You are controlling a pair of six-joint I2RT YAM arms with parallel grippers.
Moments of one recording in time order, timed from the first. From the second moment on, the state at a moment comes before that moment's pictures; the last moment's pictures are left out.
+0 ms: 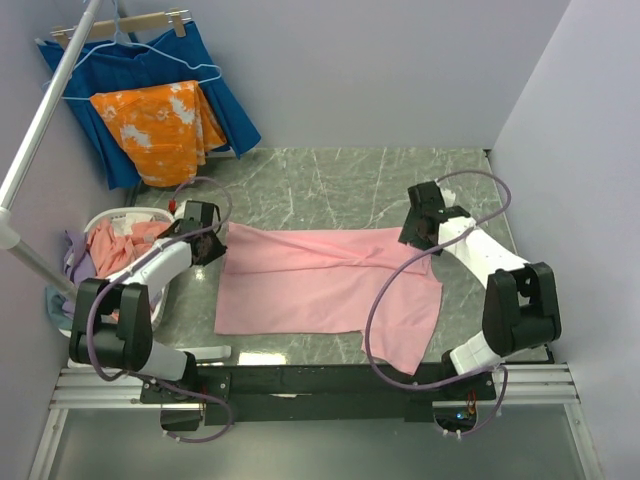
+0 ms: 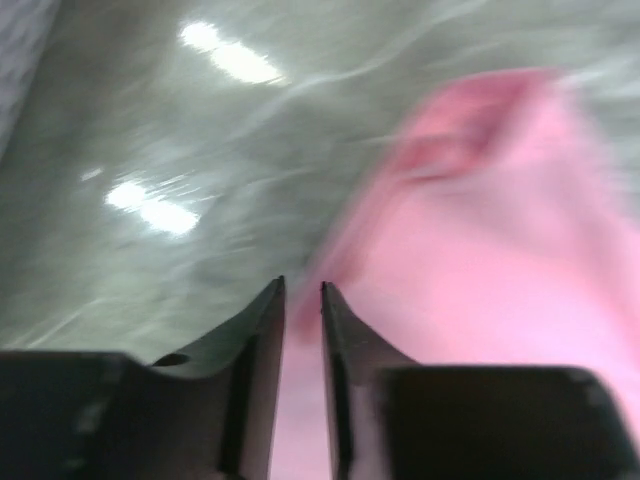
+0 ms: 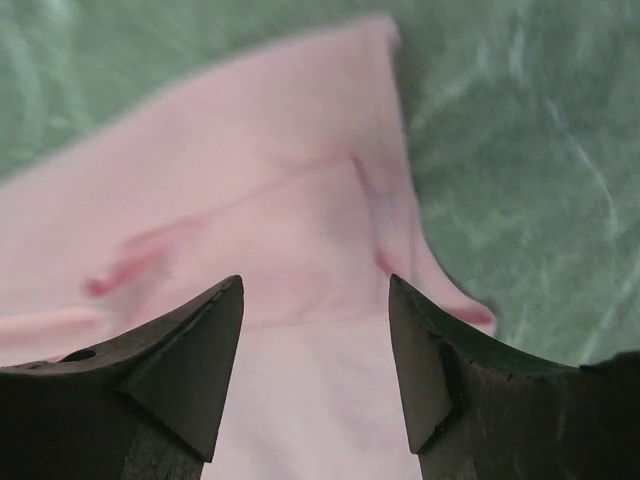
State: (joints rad) left arm -0.15 1.44 0.80 -0.38 -0.26 -0.70; right arm 0.23 1.52 1.00 -0.60 0.33 0.58
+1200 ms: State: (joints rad) left arm -0.17 1.50 0.79 -0.26 -0.13 -0.66; right arm 0.24 1.76 1.15 -0.46 0.03 0.55
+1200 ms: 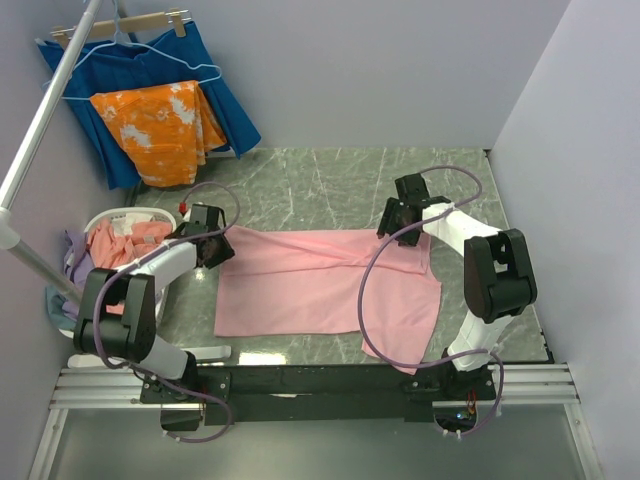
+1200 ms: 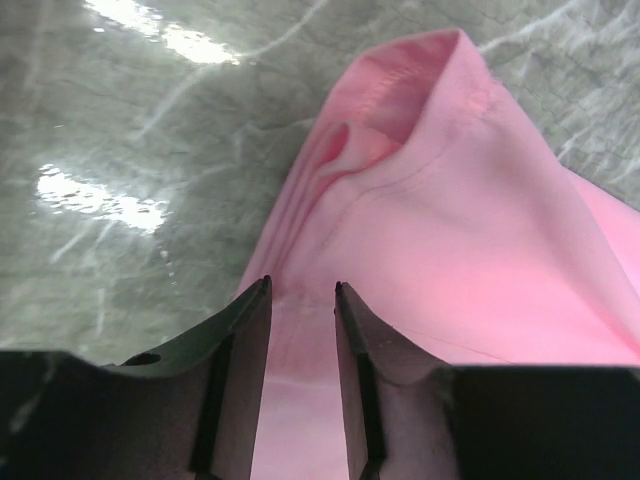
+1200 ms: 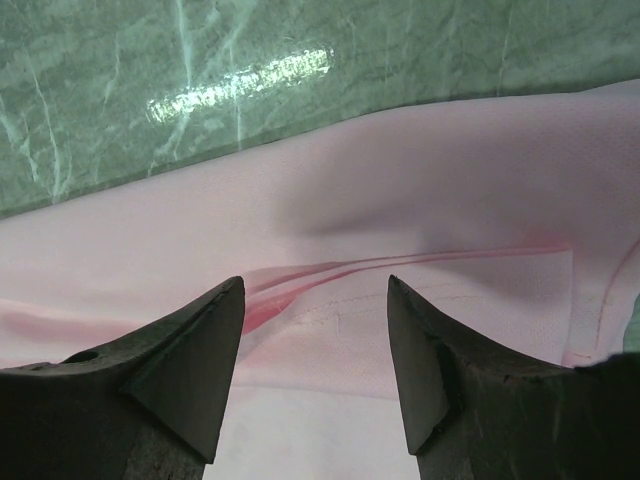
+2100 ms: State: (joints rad) left arm -0.17 1.55 0.77 -0.20 -0.17 -0.67; right arm 0.25 1.76 1.14 -0.46 0.03 0.54
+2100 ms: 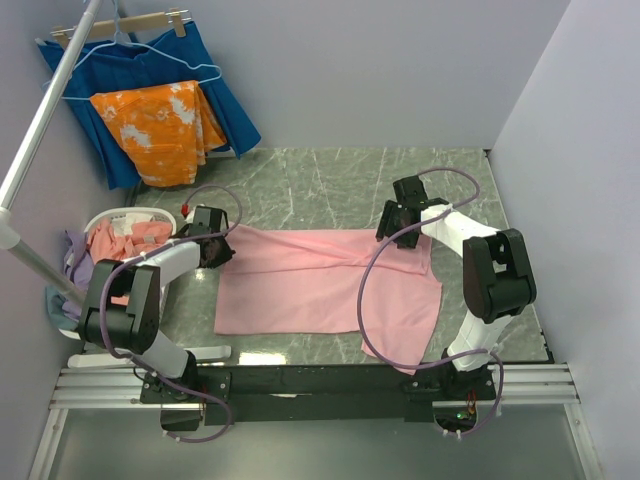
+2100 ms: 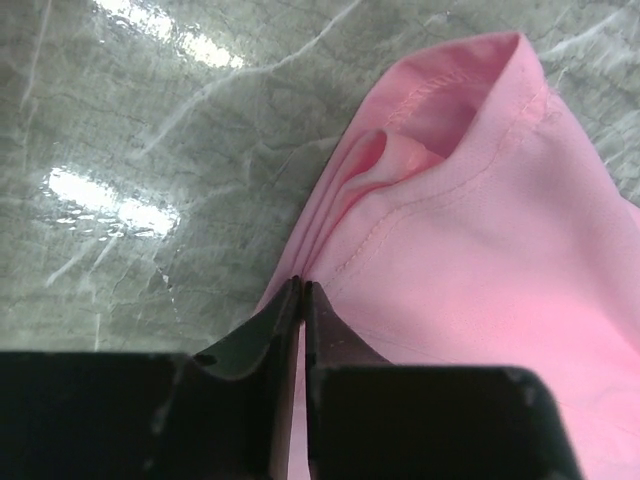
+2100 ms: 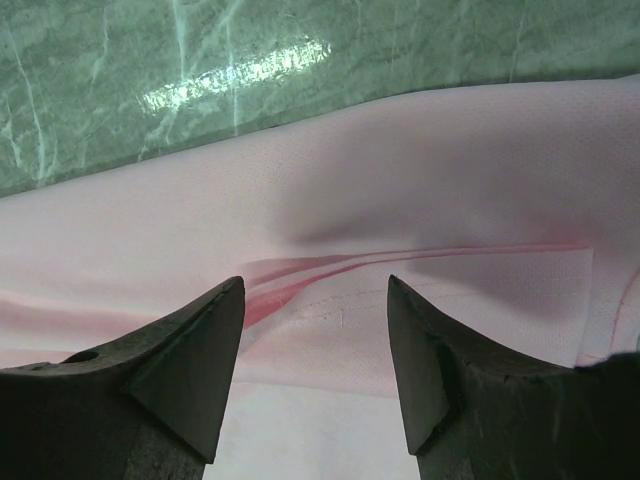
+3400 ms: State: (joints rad) left arm -0.18 1.27 0.67 -0.43 -0.36 -0.83; right arm 0.25 1.77 1.09 -0.44 0.07 0.53
